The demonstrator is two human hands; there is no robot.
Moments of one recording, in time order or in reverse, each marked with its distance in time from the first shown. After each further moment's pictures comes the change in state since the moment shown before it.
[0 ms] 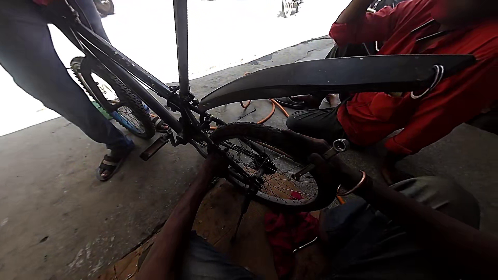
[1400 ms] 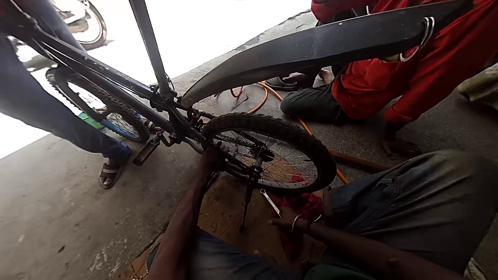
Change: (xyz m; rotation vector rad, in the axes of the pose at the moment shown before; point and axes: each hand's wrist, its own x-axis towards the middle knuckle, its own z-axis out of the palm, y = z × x) left_hand -0.005 0.004 0.009 -0.001 0.076 0.012; right_hand -0.186 0.119 0.217 -0.078 -0.612 1.227
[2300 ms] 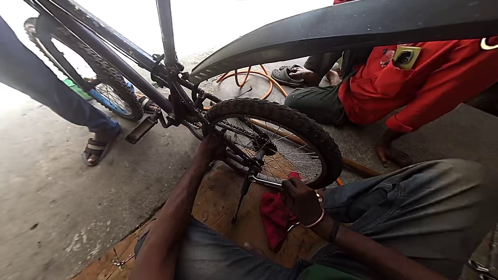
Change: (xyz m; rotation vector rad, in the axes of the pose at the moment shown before) left_hand -0.002 -0.003 0.004 -0.019 0.101 0.019; right_hand -0.086 -0.044 -0.052 -0.420 1.142 -0.687
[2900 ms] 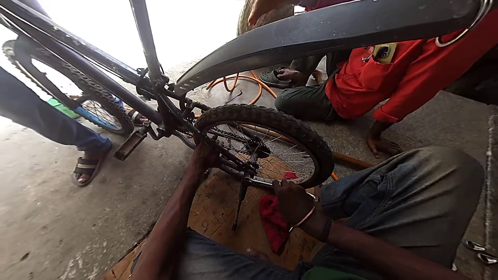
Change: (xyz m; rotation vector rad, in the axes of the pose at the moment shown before) left_hand 0.007 -0.003 -0.003 0.053 -0.076 -0.017; right_hand 0.039 -0.051 -0.030 -0.308 -0.580 0.220
